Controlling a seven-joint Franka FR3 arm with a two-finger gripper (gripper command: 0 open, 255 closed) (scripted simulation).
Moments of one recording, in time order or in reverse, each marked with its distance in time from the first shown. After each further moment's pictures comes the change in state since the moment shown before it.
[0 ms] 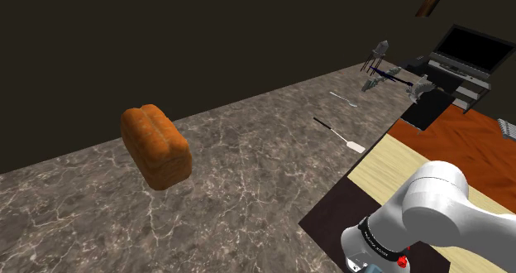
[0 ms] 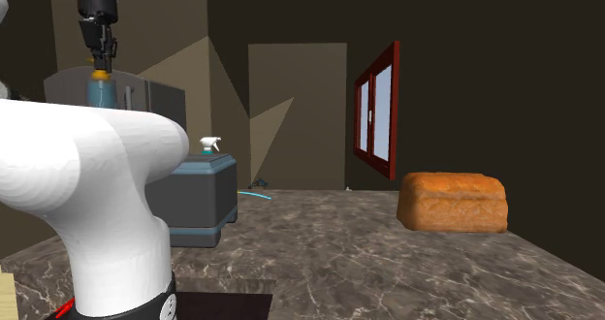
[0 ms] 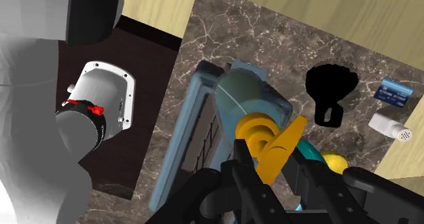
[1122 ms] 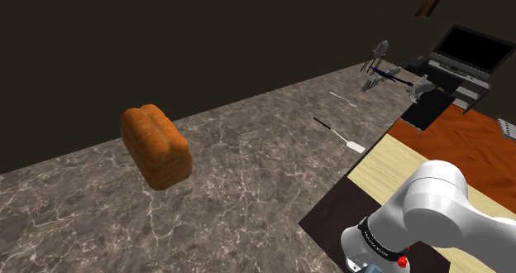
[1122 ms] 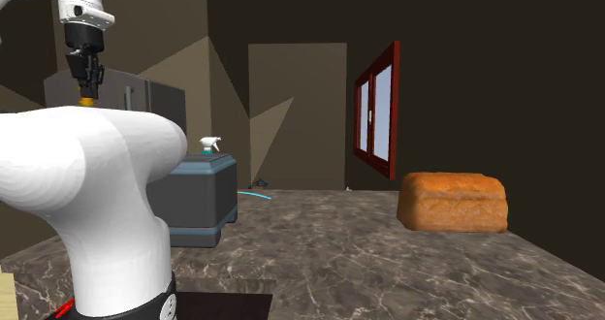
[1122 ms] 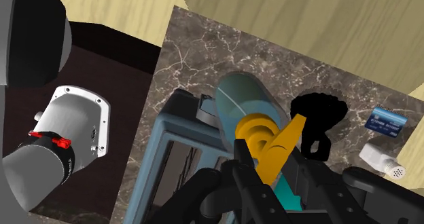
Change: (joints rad) arm 0.034 -0.130 0.087 -0.040 0.235 0.040 0.215
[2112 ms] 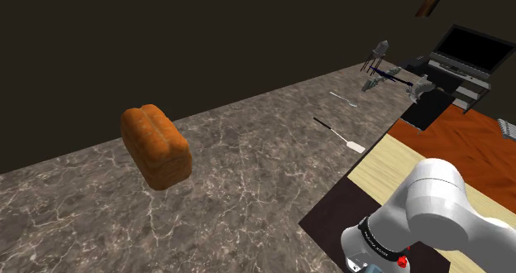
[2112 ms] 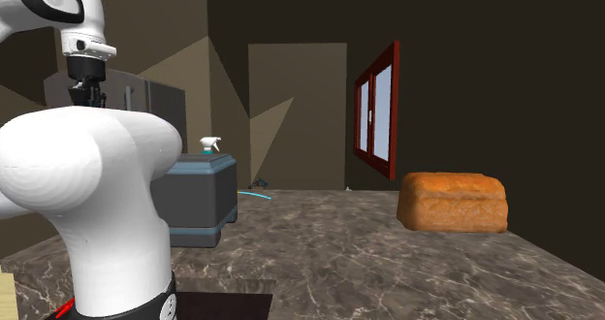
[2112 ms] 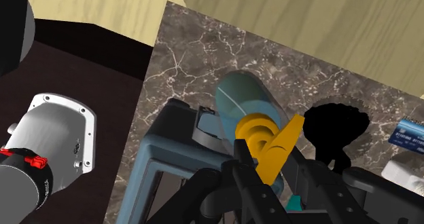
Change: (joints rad) arm 0.101 -0.171 0.097 -0.213 0.047 0.076 0.004
